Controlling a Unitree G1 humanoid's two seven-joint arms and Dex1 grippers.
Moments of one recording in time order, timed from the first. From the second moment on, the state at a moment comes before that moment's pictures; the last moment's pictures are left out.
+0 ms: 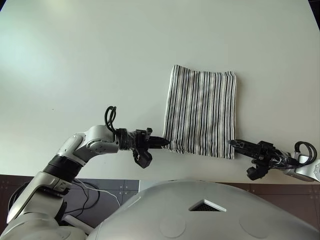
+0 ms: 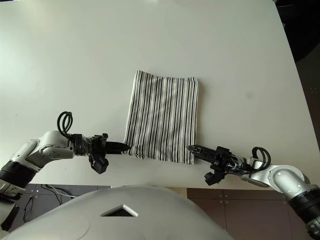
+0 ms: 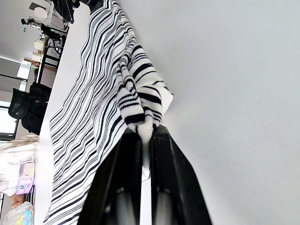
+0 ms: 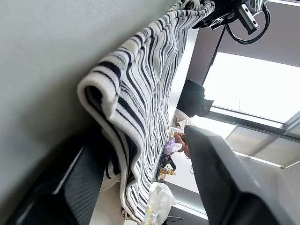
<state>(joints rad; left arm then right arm) -0.02 0.82 -0.50 0.09 0.46 -1.00 -0.63 0.29 -1.19 0.50 -0.02 -1.37 -0.64 -0.70</state>
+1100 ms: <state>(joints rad) 0.03 0.89 -0.48 -0.05 0.24 -0.93 -0.69 0.30 -1.28 0.47 -0.13 -1.01 -0.87 -0.24</state>
